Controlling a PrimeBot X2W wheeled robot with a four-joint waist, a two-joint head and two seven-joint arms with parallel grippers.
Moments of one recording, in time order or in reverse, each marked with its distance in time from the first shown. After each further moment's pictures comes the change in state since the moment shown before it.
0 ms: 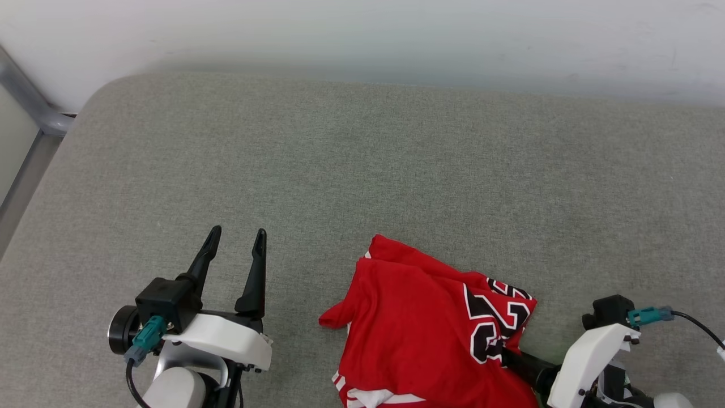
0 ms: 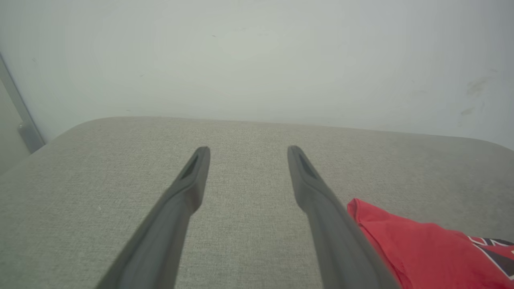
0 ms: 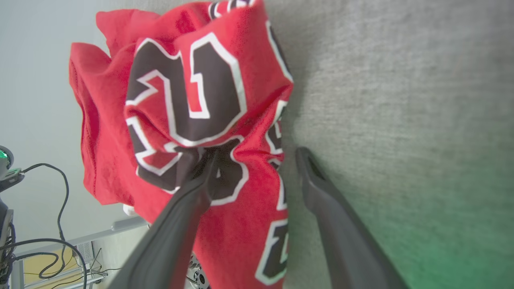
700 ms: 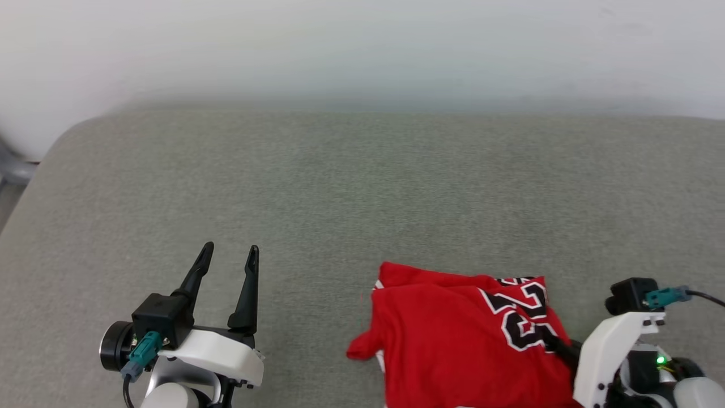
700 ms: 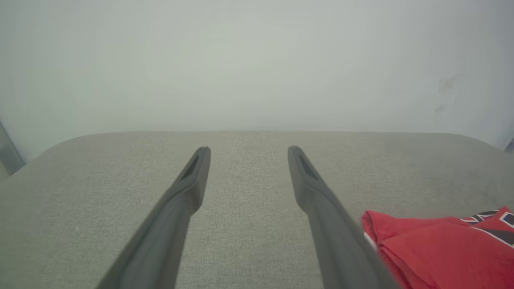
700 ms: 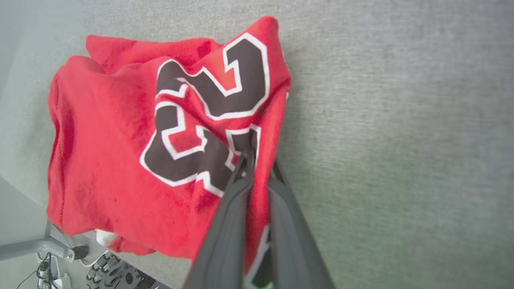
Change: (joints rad) left arm 0.049 0.002 0.027 0.005 0.033 -0.010 -0.001; right arm -0.023 -0.097 0.037 -0.114 -0.181 -0.001 -0.051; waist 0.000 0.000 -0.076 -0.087
